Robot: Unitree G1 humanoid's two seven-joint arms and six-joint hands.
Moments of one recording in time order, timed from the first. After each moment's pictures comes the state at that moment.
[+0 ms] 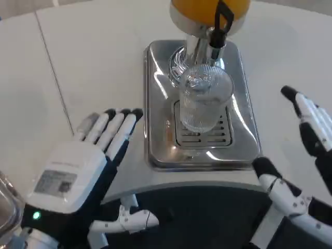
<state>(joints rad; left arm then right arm) 0.13 0.56 -0.09 -0.38 0.84 -0.15 0.12 0.39 -0.08 -0.09 -0.99 -0.70 0.00 0.32</state>
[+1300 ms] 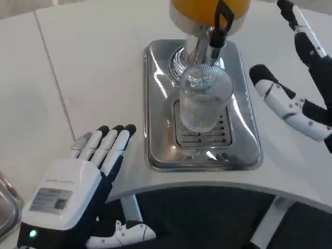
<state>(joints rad) 0.22 0.51 -0.06 -0.40 0.87 -0.15 0.12 -0.20 -0.28 -0.12 -0.62 -0.39 0.14 0.25</state>
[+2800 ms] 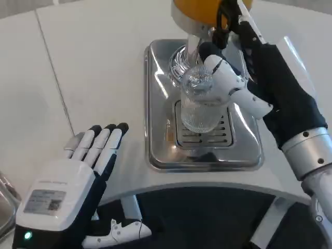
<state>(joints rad) 0.23 0.48 -0.04 -0.40 0.88 -0.15 0.14 -0.38 -0.13 0.06 -0.48 -0.28 0.27 0.18</state>
